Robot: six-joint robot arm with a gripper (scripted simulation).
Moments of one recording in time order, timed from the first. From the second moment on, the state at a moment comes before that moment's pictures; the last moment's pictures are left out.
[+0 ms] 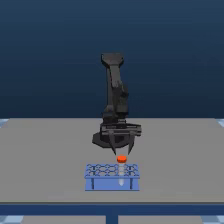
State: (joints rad) arm 0.15 -0.18 0.80 0.94 -0.15 -0.87
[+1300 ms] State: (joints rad) arm 0.15 -0.09 0.85 0.49 -0.27 -0.41
